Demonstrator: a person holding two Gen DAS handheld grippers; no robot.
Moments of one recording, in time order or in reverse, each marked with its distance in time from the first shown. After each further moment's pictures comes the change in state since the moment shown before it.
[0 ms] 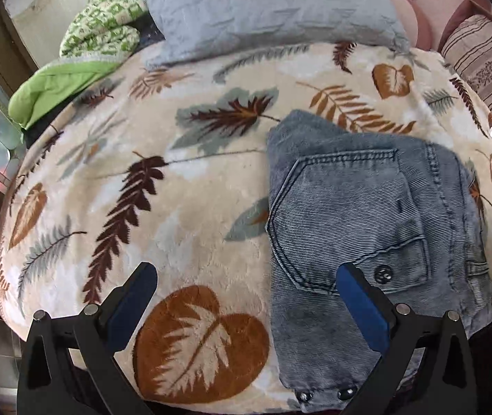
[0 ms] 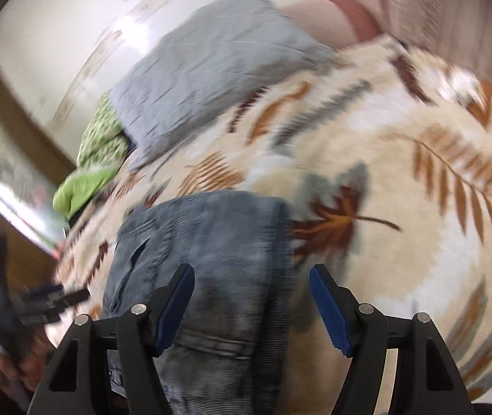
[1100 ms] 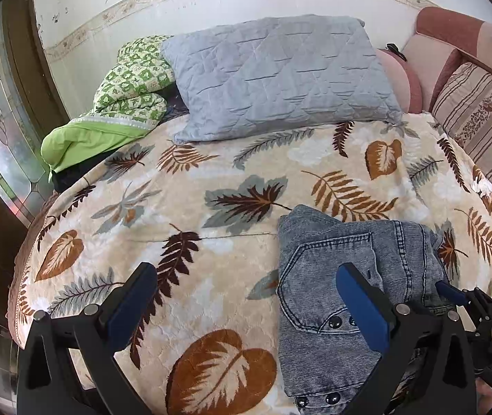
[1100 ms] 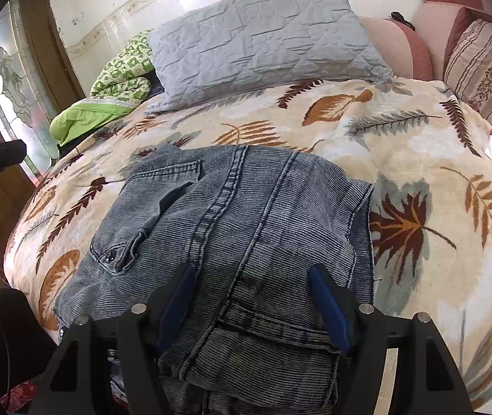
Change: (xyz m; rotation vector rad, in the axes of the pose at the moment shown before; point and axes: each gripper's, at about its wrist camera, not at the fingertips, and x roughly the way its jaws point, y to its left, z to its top) left arm -0.092 0.014 0.013 -0.035 -0.289 0.035; right arm 0.041 0.087 -0.035 -0.356 0.035 -0.111
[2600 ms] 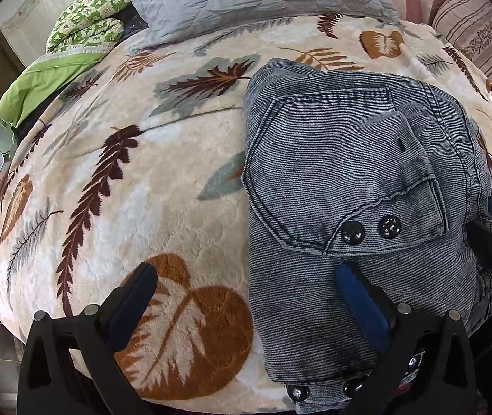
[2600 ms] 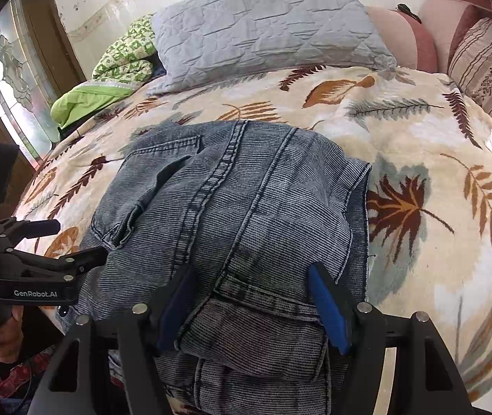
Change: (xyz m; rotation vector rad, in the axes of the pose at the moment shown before) left arm 0.090 -0.035 -0.077 0.098 0.311 -0.018; right arm 0.001 -0.003 -0.012 -0.026 0.072 0.008
